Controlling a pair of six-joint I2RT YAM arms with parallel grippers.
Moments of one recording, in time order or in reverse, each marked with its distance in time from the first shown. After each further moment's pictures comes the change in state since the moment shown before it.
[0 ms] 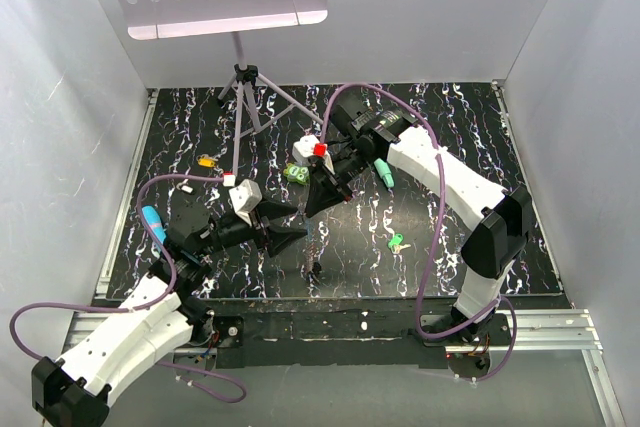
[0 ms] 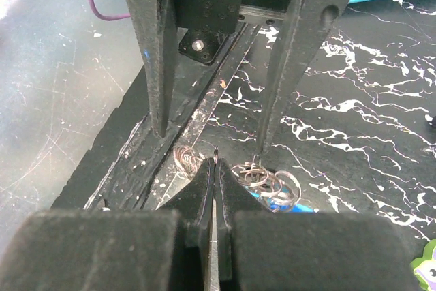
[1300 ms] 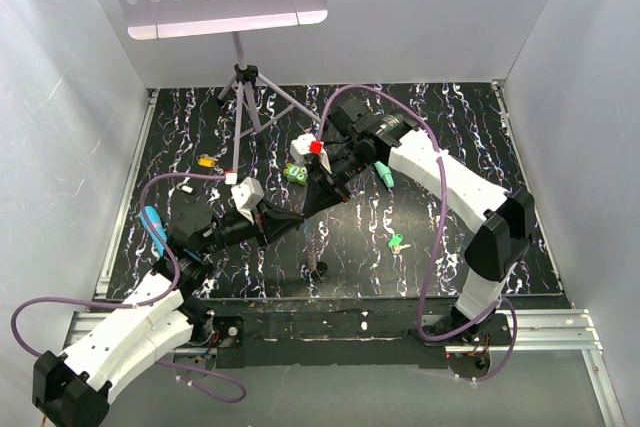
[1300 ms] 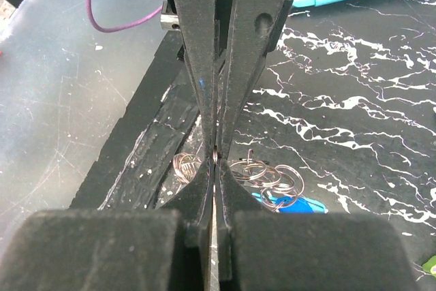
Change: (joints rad) left arm 0.000 0.038 -0.010 0.062 -0.012 -0.023; right arm 0.002 -0.018 -0.041 0.092 0.008 0.115
